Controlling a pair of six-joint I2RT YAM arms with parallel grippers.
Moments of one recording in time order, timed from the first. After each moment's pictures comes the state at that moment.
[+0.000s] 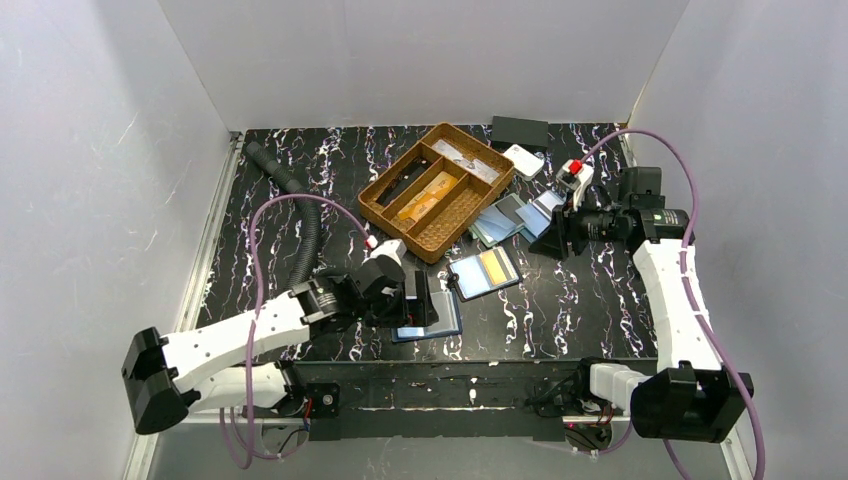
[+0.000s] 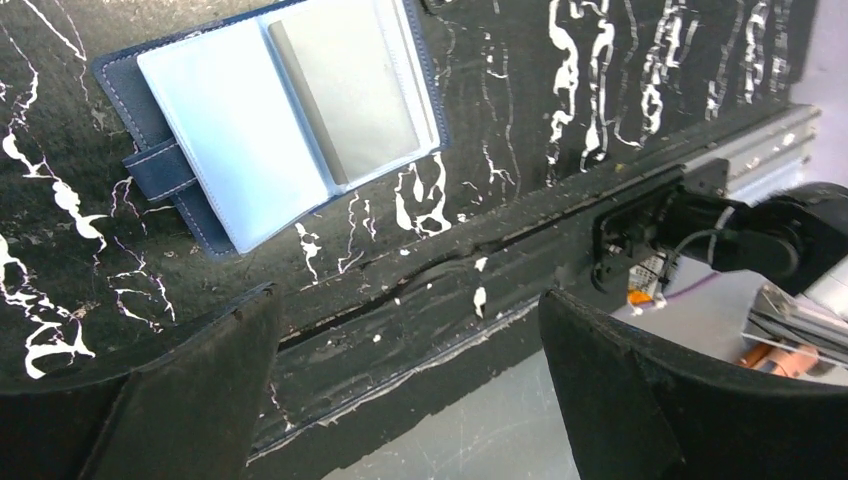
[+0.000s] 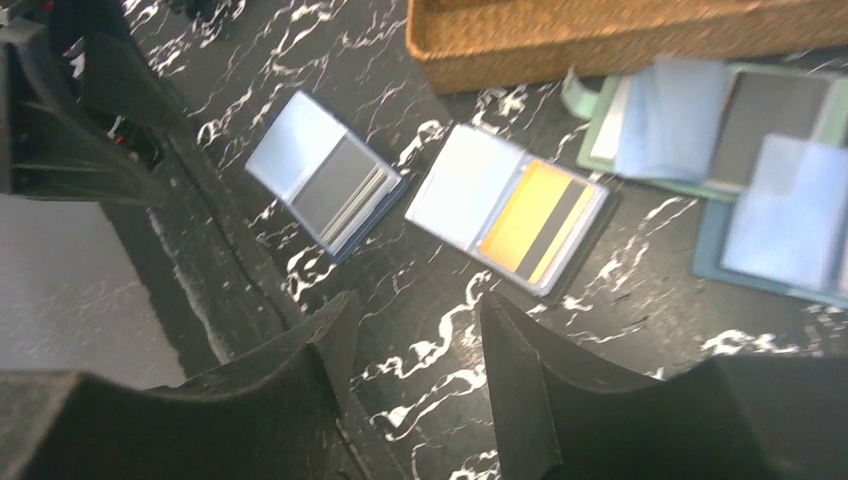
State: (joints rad) left arm -1.03 1.06 0.83 -0.62 -0.07 -0.92; right arm -0.02 1.13 1.16 -0.93 -0.93 -0.44
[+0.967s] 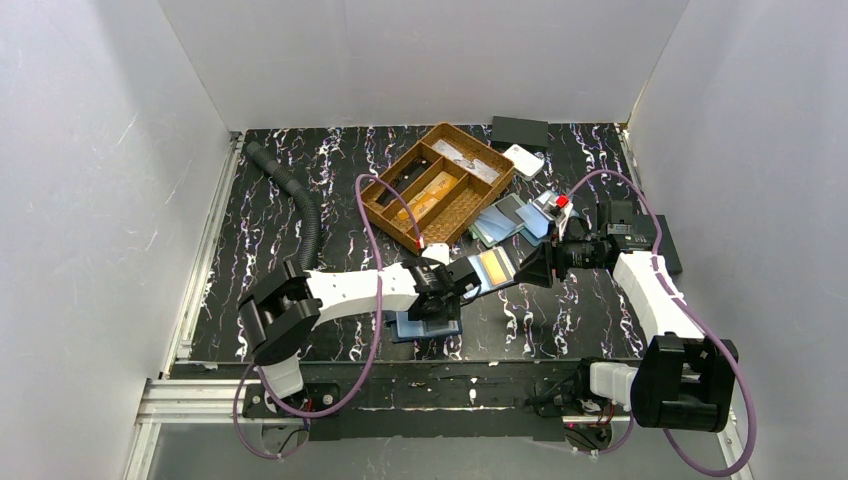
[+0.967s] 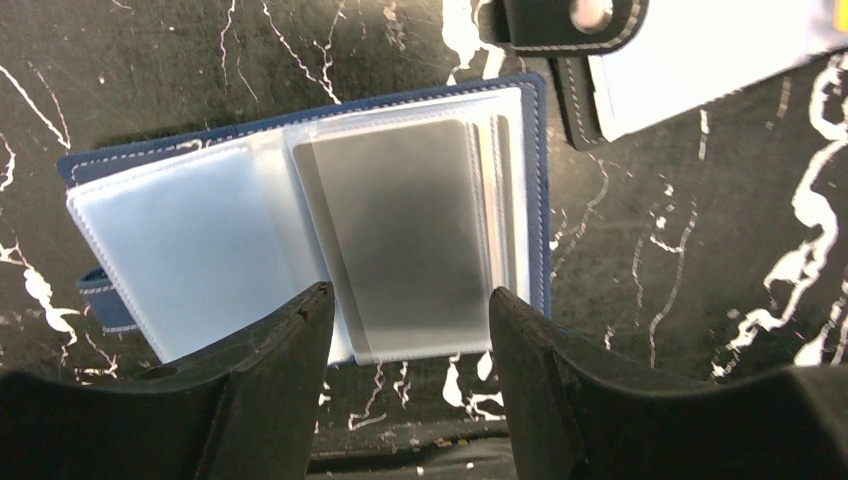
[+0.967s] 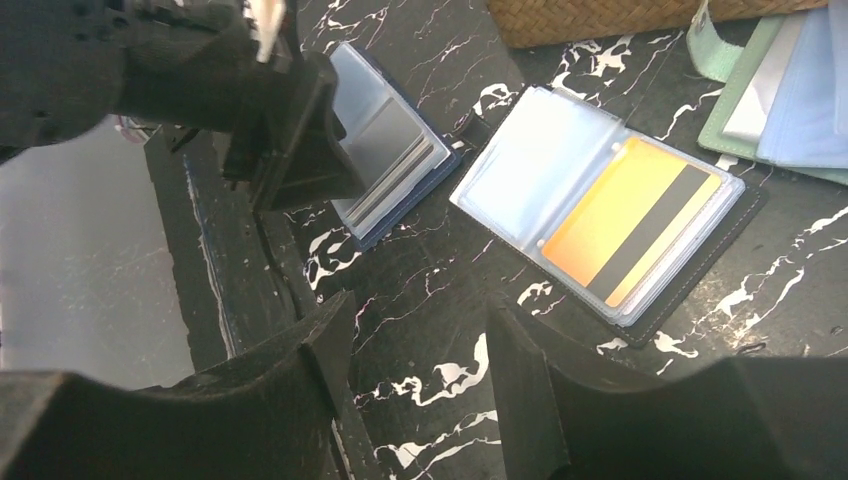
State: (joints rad) left arm -1.12 1.73 1.17 -0.74 -0.36 -1.06; right arm -0.02 1.19 0.80 -0.70 -1.13 -0.53
